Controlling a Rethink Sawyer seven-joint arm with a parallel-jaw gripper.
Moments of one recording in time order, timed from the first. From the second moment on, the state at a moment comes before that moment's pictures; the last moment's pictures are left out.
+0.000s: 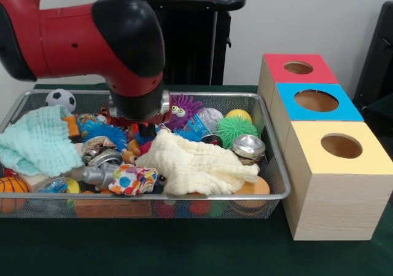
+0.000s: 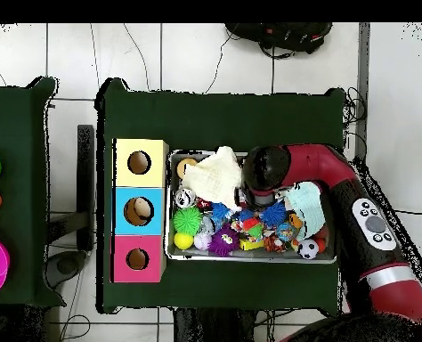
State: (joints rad) arm -0.77 -0.37 0.67 1.37 -0.74 1.28 1.76
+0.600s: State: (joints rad) arm -0.84 -0.37 0.72 1.44 -0.73 0.91 1.76
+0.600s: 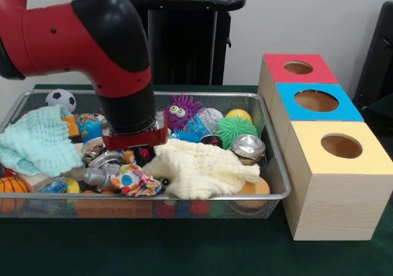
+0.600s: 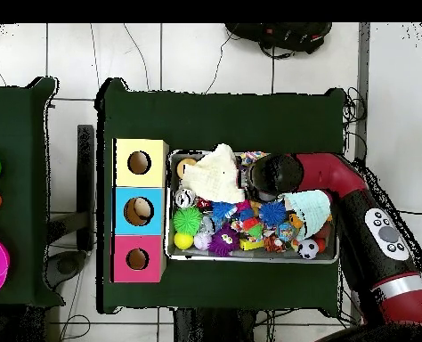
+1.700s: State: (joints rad) arm -0.79 -0.42 0.72 1.44 -0.71 1.00 1.76
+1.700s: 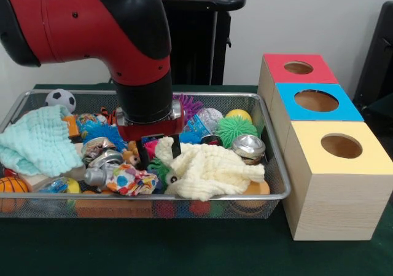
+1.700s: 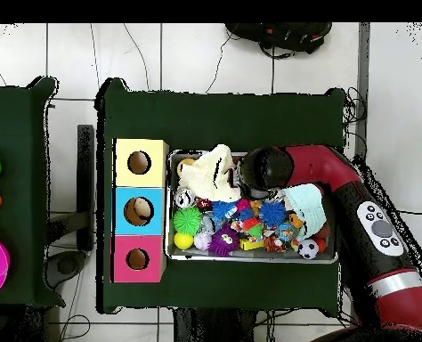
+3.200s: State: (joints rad) arm -0.78 -0.42 0.72 1.32 -0.71 1.15 1.70
